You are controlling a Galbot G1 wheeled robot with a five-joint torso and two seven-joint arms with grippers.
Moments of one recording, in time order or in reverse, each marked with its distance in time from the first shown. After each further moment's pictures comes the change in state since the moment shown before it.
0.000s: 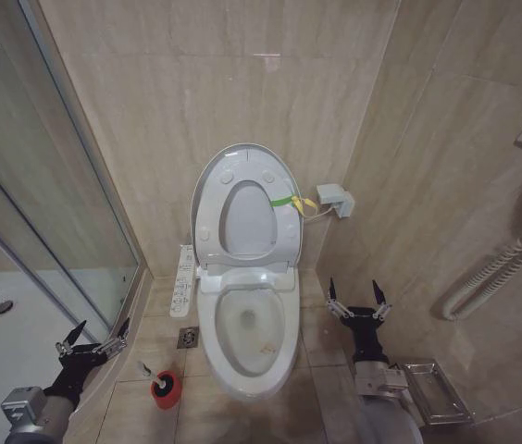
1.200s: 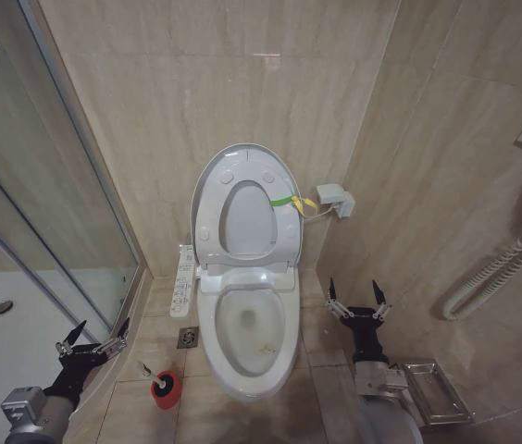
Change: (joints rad) left arm 0.000 0.000 0.000 0.000 0.000 0.000 0.000; right arm 0.000 0.000 0.000 -0.001 0.000 0.000 0.000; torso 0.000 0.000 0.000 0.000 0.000
